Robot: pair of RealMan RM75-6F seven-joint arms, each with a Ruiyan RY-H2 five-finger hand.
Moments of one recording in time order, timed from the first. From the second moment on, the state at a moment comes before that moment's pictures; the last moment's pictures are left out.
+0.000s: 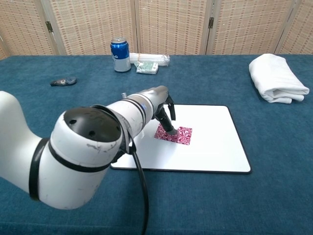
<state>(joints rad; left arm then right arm) -1.15 -2.07 -0.51 -1.26 0.34 1.11 0.80 -0.10 -1.04 0.00 -1.31 -1.76 2.01 0.56</state>
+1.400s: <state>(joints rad) -1.09 -2.01 -0.49 -1.44 0.37 1.15 0.77 -0.10 -1.04 0.00 -1.33 -1.79 2.00 0.51</state>
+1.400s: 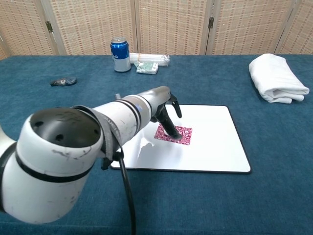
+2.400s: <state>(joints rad) -0.27 -1.22 0.05 -1.61 1.48 1.70 0.28 0.02 -1.07 0.00 -1.58 -1.74 1.62 -0.02</state>
